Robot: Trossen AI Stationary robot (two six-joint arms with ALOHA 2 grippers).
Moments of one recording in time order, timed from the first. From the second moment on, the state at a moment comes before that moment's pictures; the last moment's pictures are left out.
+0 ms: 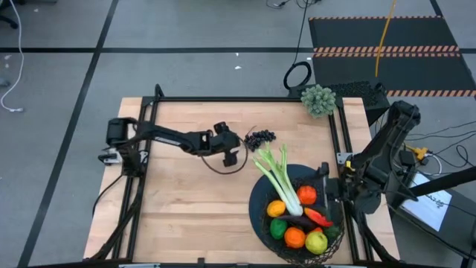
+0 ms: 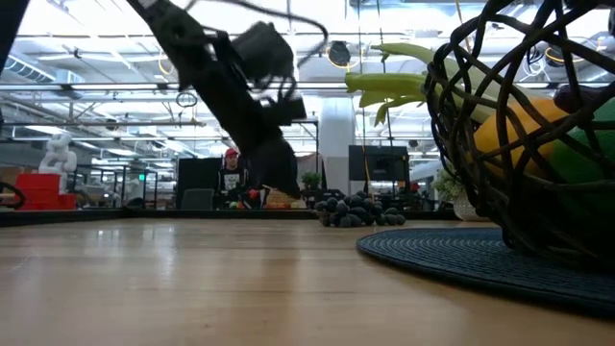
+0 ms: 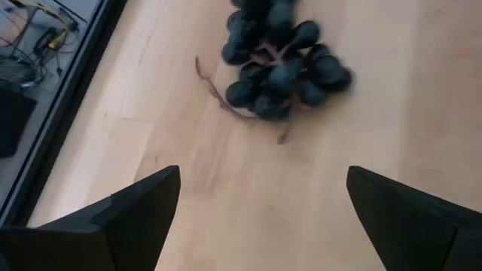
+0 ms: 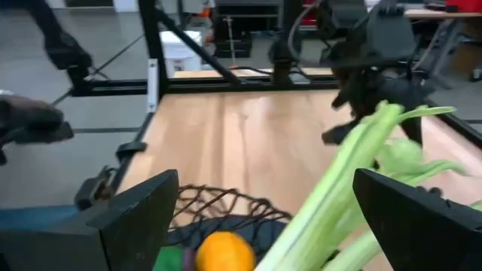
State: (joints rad) left arm 0.12 1.78 0.99 -0.04 -0.36 0.12; right arm 0.98 0.91 0.65 -0.21 0.94 0.45
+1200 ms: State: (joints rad) left arm 0.19 1.92 1.00 0.16 -0.16 0.09; right arm 0.84 0.90 0.62 -0.15 0.94 0.29
